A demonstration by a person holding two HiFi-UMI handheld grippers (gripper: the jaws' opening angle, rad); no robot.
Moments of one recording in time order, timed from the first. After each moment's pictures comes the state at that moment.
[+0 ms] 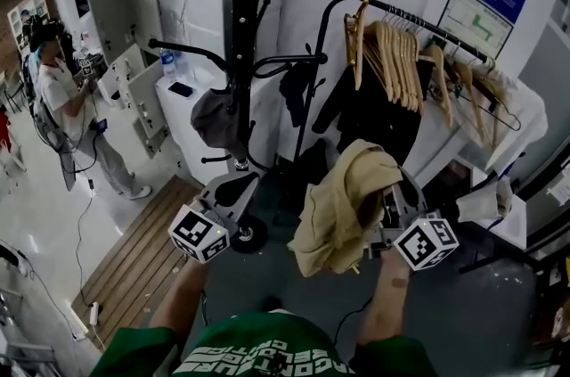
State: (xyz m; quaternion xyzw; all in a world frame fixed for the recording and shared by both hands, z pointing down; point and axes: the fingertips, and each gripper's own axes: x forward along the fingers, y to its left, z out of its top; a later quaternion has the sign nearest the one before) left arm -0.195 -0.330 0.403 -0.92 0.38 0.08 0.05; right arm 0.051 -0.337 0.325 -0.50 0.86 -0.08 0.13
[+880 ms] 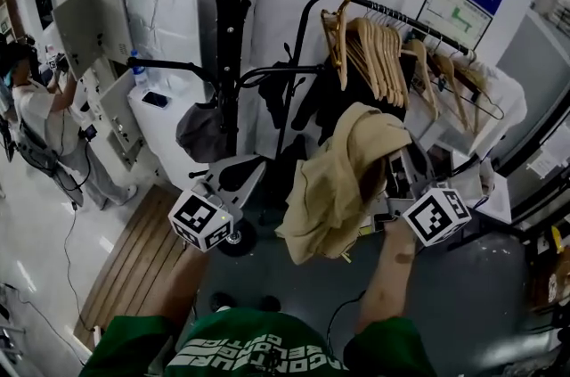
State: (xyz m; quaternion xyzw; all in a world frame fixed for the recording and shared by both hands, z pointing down) left arm -0.190 -0.384 0.362 -0.95 0.30 0.09 0.06; right arm 0.018 -0.369 0.235 -0.52 0.84 -0.02 0.17
